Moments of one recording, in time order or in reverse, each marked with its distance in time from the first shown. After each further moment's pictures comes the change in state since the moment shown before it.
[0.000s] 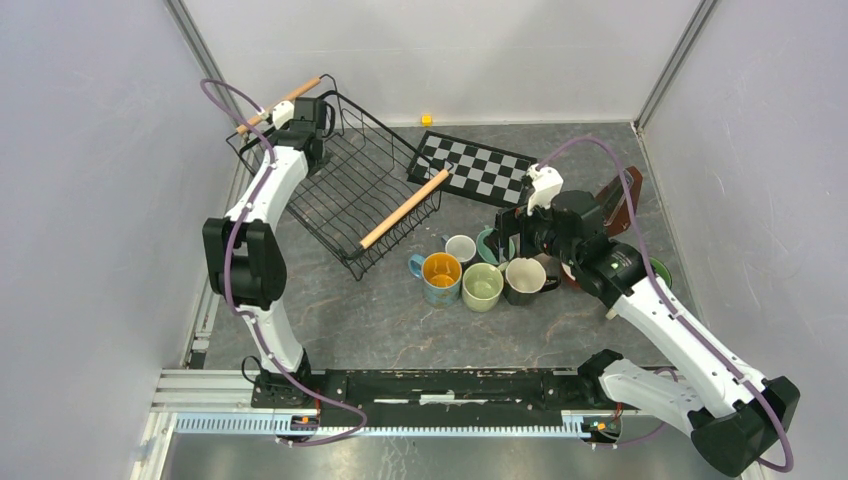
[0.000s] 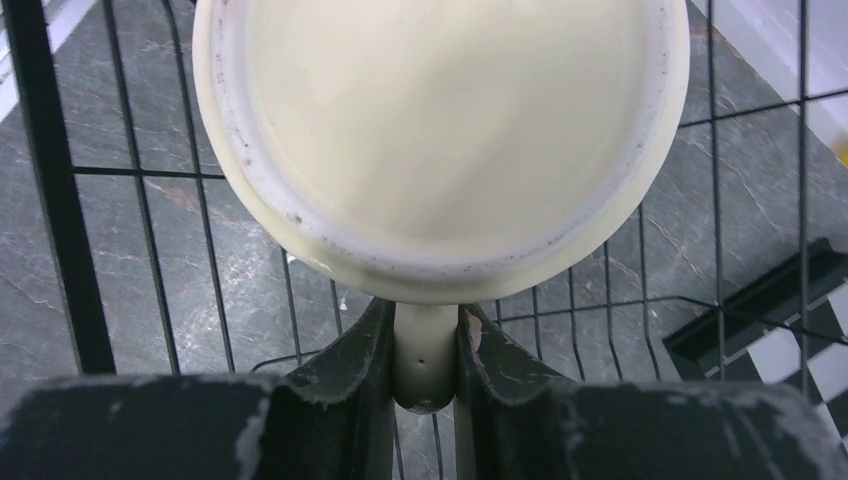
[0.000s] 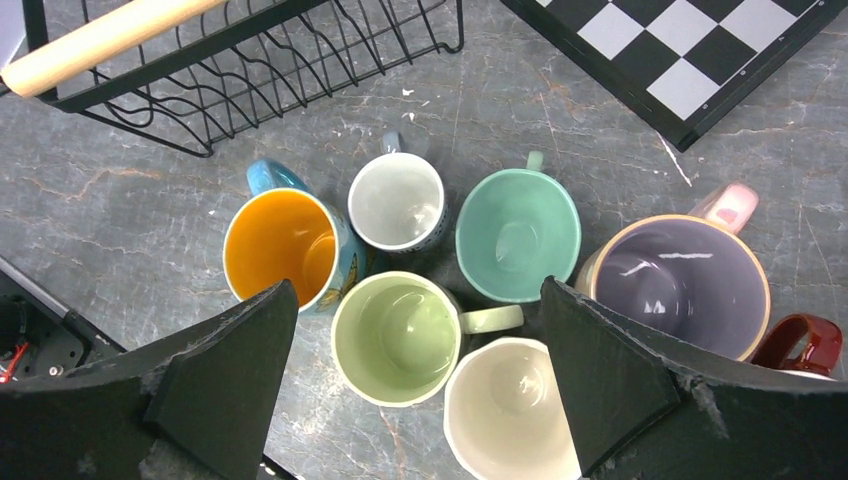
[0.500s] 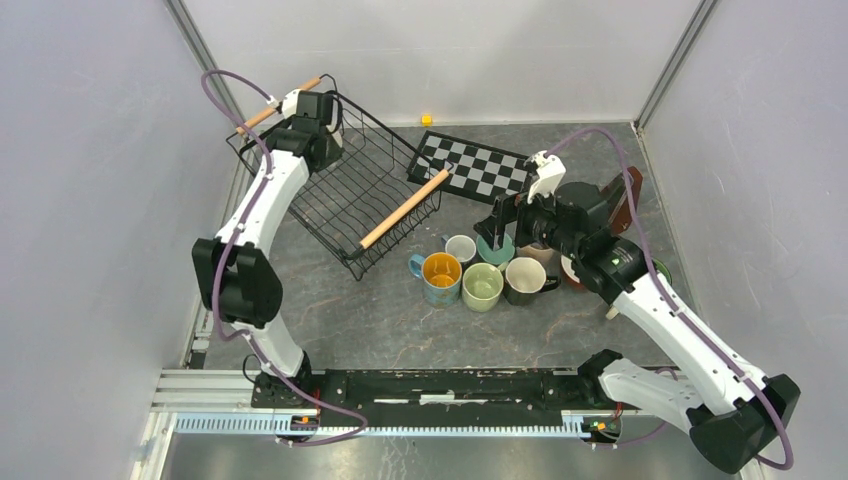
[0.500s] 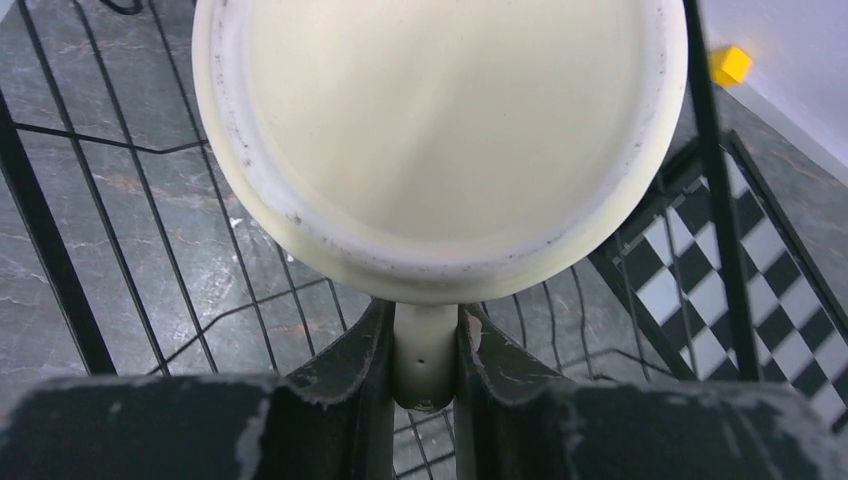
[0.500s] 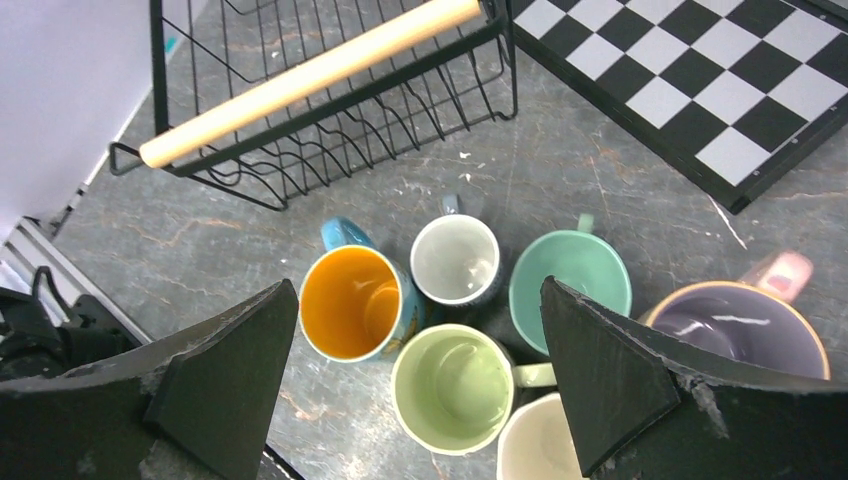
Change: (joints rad) left arm -0.071 -0.112 0.005 -0.031 0.093 0.042; right arm 0.000 0.012 0.039 0.088 -0.057 0.076
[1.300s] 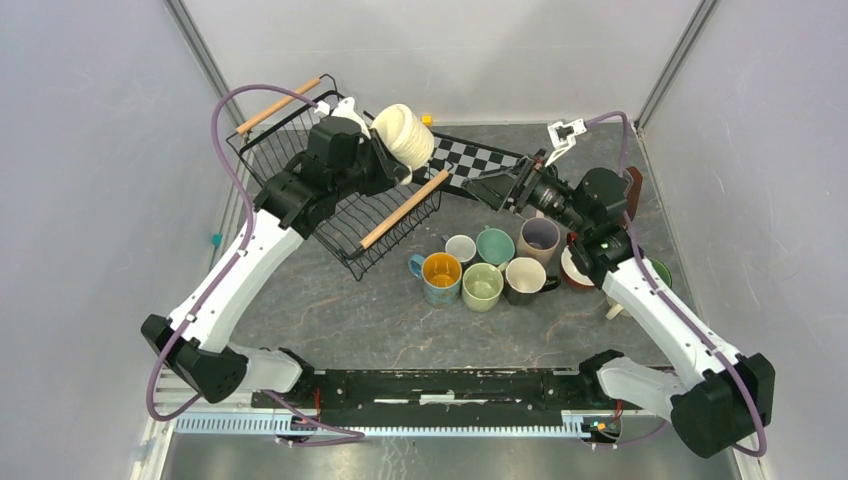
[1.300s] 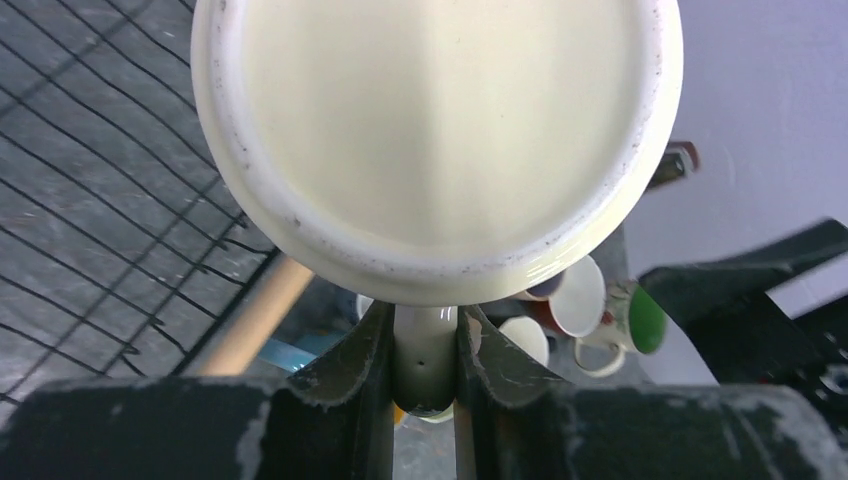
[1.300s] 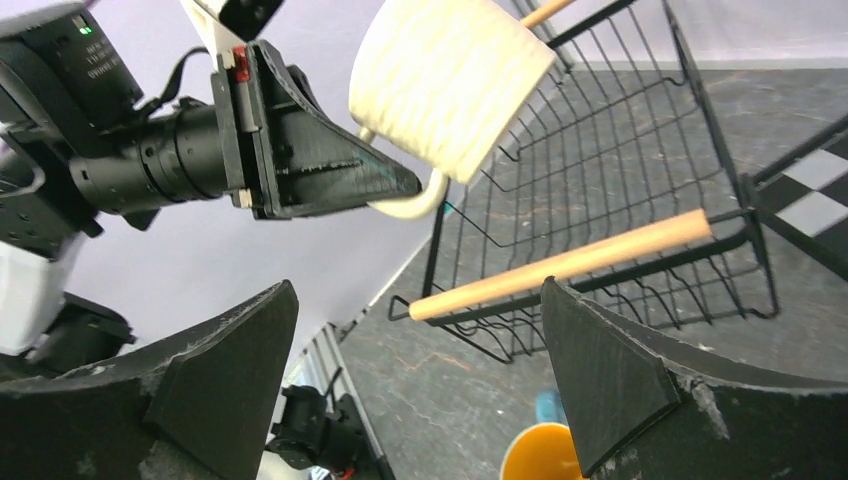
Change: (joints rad) left arm -0.375 -0.406 -0.122 0.032 0.293 -0.033; right arm -0.148 0.096 -0.057 0.638 -0.395 0.427
